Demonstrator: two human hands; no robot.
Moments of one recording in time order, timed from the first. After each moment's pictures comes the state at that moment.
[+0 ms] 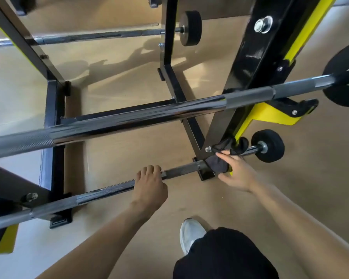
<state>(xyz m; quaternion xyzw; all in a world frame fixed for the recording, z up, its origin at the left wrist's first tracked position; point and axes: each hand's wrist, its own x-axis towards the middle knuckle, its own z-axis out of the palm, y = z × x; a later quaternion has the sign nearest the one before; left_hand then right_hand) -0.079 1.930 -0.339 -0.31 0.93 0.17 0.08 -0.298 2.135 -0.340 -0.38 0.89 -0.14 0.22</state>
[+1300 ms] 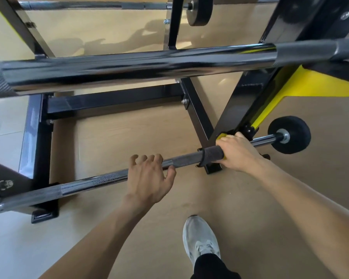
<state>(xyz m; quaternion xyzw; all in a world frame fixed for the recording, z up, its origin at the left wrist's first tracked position) -0.070 1.912 -0.386 -0.29 0.95 0.11 -0.02 -0.291 2.063 -0.356 -0.52 0.84 0.10 0.07</state>
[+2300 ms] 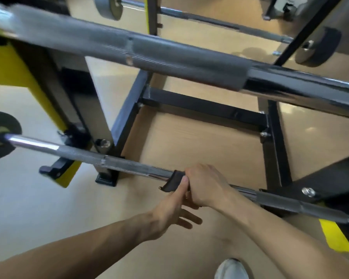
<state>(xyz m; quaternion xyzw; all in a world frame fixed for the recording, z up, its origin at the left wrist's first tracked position) 0.050 1.878 -0.385 -0.41 0.45 0.79 0.01 -0.087 1.880 -0.342 -0.67 0.71 0.09 0.21</state>
